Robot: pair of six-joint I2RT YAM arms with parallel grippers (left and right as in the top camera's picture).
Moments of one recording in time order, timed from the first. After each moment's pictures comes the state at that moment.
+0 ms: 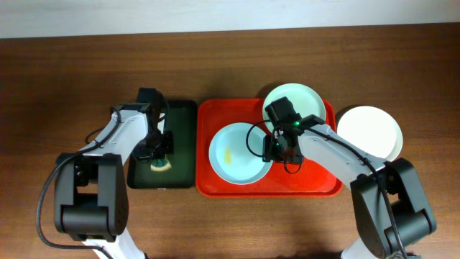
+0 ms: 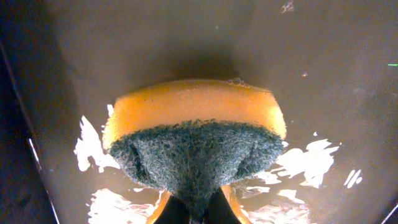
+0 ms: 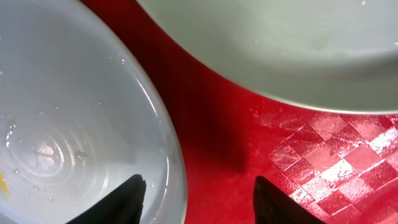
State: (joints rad) left arm -0.09 1.91 1.21 -0.88 -0.01 -0.16; right arm 0.40 1.78 1.06 -0.68 -0.07 0.51
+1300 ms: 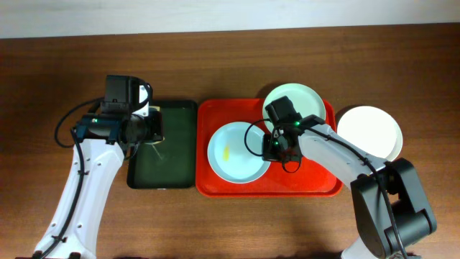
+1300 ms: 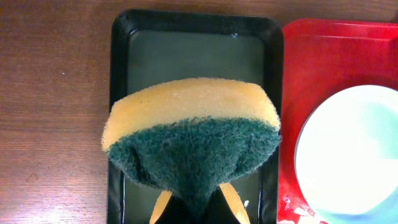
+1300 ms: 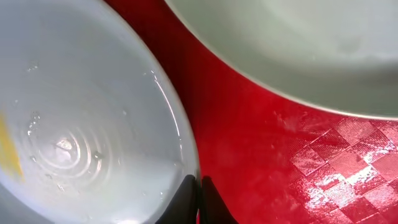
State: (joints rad) left arm -0.09 1.45 1.24 -0.89 0.01 -0.12; right arm 0.40 1.78 1.06 -0.65 -0.12 0.51
